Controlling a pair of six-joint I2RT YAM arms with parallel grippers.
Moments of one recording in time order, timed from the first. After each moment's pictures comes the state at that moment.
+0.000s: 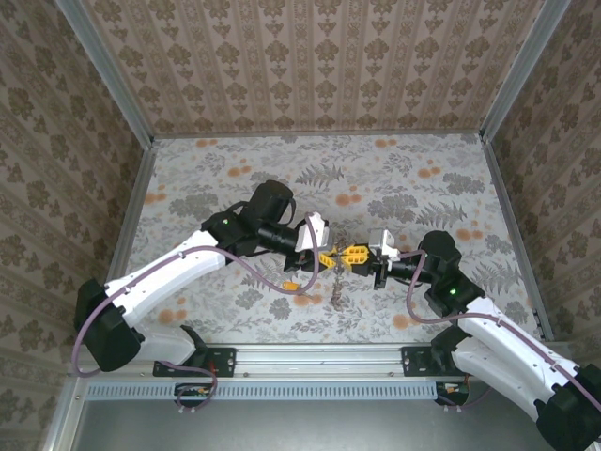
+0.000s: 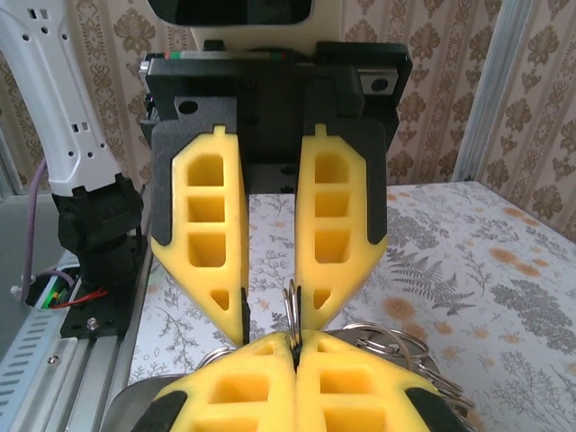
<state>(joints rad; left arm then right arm) -0.88 1.32 1.15 -0.54 0.78 0.60 0.50 0.75 0.43 0.27 -0.77 -0.13</state>
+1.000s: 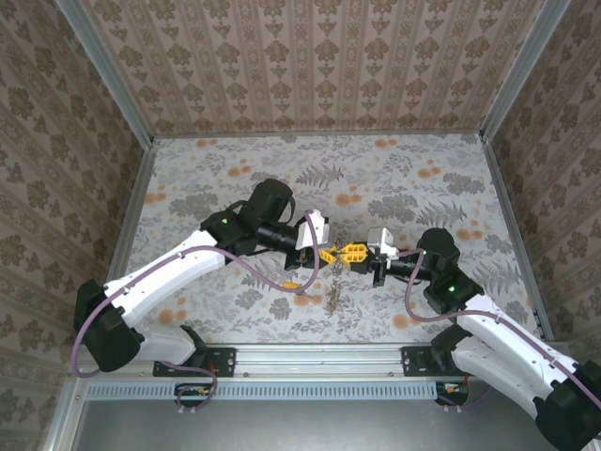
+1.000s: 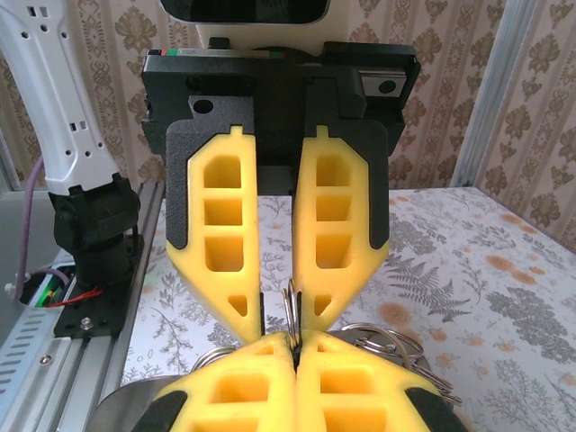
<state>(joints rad) -0.88 1.32 1.15 -0.52 0.77 0.57 0.50 0.78 0.45 0.27 -0.77 -0.15</state>
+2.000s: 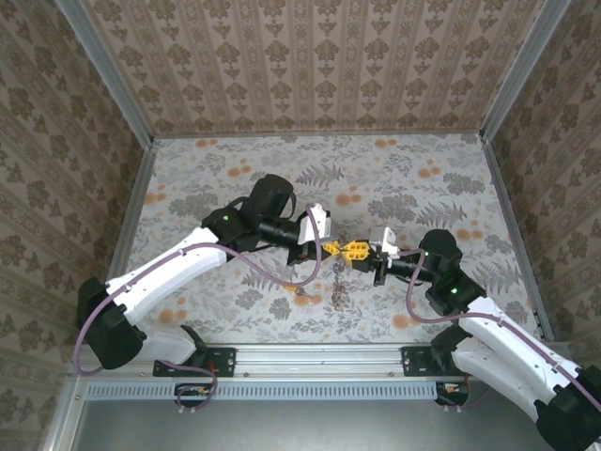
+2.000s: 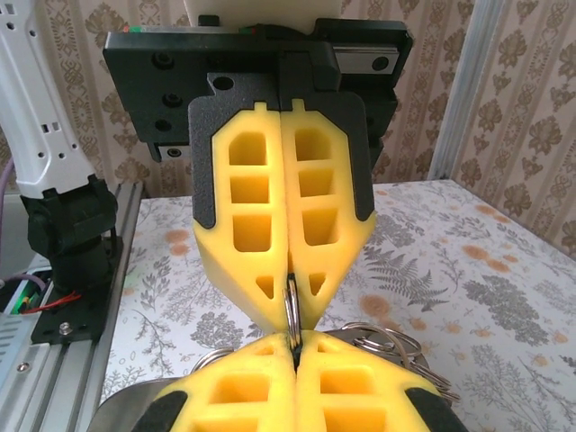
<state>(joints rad) -0.87 1.35 1.20 -0.51 0.75 0.55 0.50 0.75 0.45 0.24 -0.71 -0.15</state>
